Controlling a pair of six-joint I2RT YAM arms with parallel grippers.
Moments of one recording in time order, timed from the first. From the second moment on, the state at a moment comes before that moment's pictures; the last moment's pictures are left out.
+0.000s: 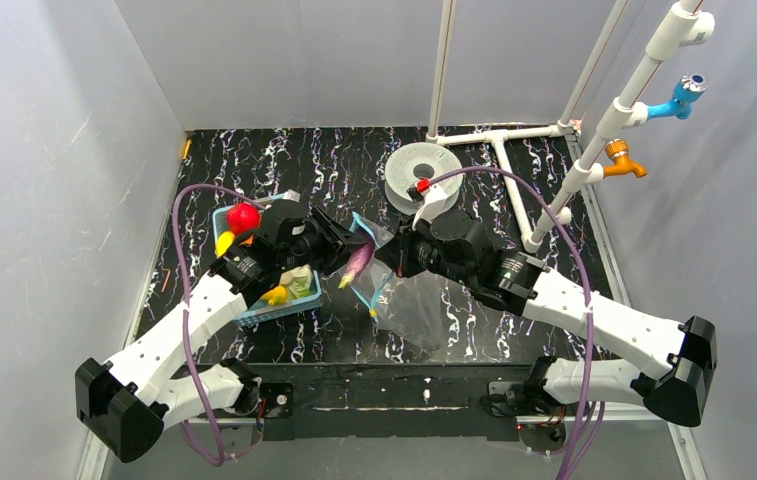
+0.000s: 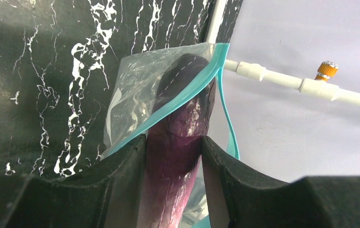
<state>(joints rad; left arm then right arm) -0.62 1.06 0.94 -0.48 0.10 -1.30 1.03 1.15 1.04 -0.26 0.11 0.56</state>
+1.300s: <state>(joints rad) -0.62 0.84 1.11 -0.84 -0.05 -0.75 1.01 1.08 1.02 -0.26 0.15 0.58</state>
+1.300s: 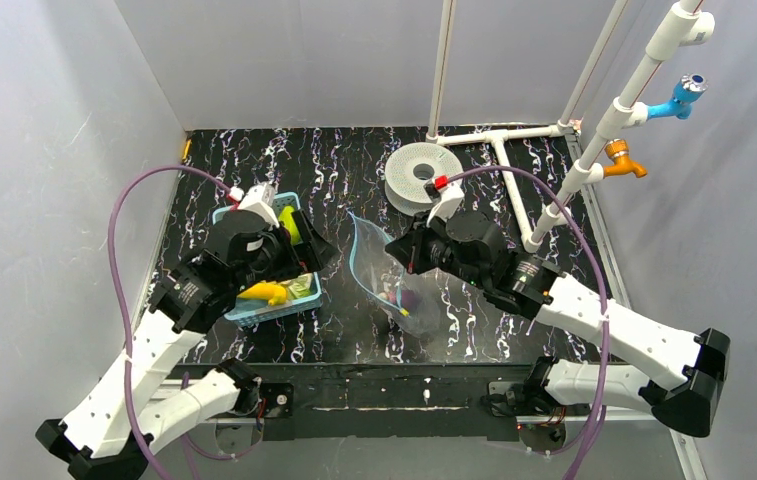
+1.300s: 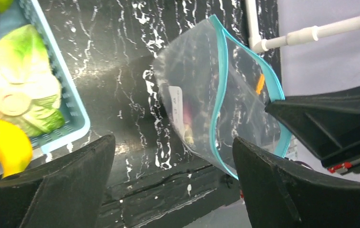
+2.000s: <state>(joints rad) -0.64 0.94 0.92 -0.48 0.32 -0.89 0.96 1.09 1.04 -0.30 0.08 0.60</state>
